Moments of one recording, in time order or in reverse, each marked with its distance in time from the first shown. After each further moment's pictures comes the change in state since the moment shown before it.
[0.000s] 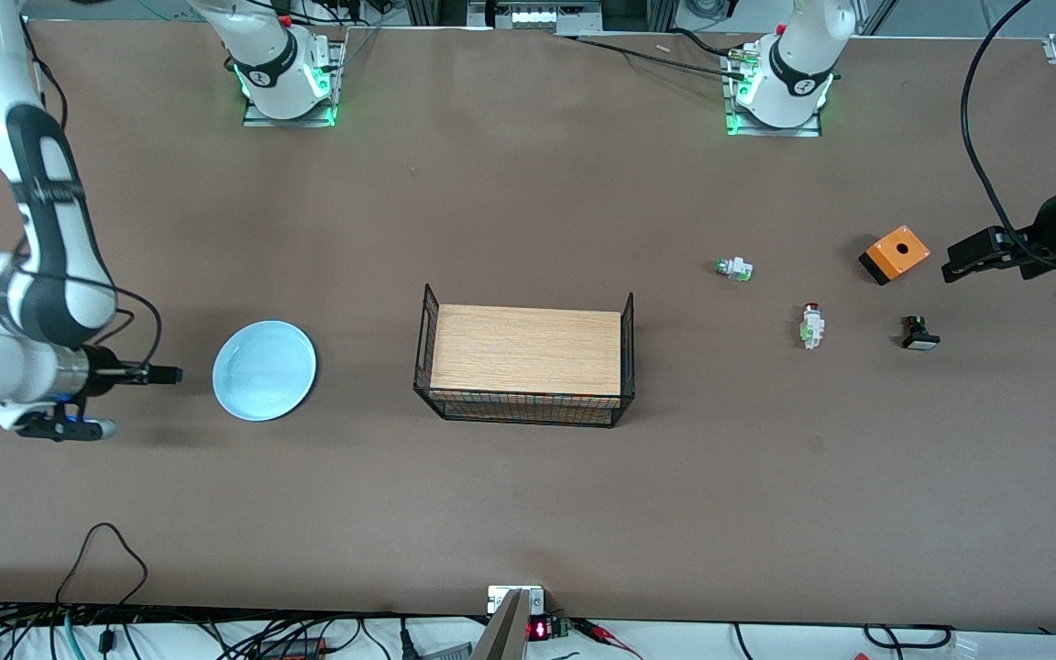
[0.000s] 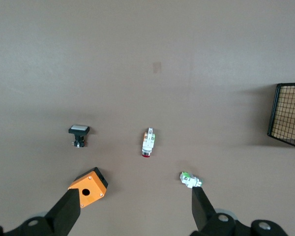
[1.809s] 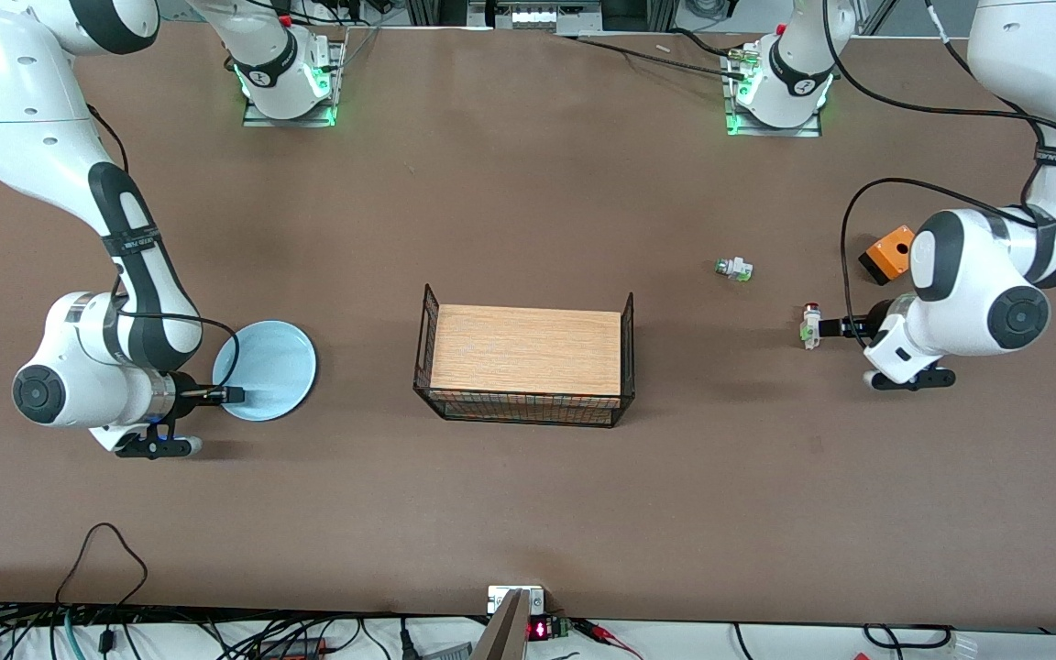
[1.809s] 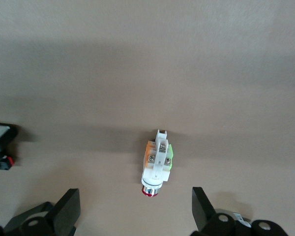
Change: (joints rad) left arm 0.008 0.290 -0.001 -0.415 0.007 0.472 -0.001; right arm 0.076 0.124 0.016 0.013 0.016 0.127 -0.002
